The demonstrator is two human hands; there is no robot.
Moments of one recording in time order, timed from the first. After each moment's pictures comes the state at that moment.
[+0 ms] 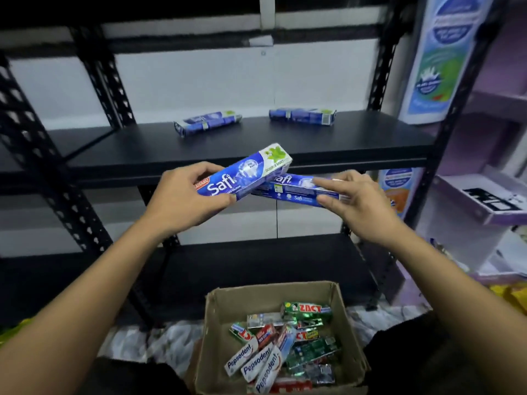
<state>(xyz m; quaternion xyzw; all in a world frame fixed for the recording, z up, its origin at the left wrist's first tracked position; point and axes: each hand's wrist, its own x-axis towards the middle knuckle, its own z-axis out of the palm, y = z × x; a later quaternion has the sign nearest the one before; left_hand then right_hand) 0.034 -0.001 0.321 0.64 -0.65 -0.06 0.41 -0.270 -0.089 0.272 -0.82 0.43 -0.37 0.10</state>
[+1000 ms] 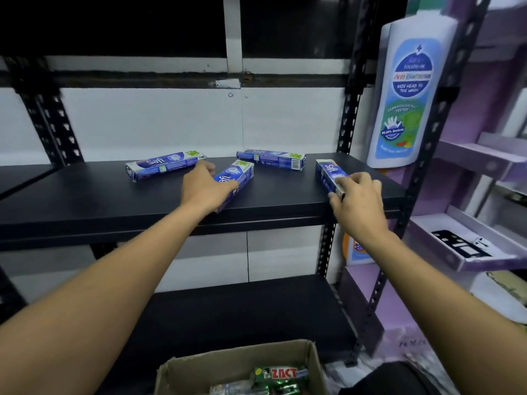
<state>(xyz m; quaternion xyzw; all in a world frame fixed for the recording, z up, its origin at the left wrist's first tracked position) -0.019 -0.205 0.350 0.70 -0.53 -0.11 0.47 -0.307 -0.228 0.311 -0.68 0.63 -0.36 -0.10</state>
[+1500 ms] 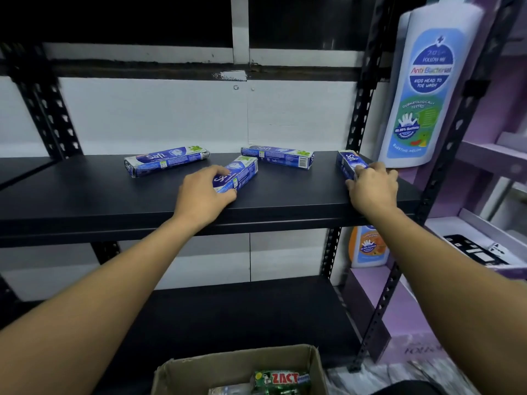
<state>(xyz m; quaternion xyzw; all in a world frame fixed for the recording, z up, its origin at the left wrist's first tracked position) -0.004 -0.209 0.327 0.65 -0.62 0.00 0.43 -0.321 -0.307 0.320 -0.64 0.72 -0.26 -0.11</state>
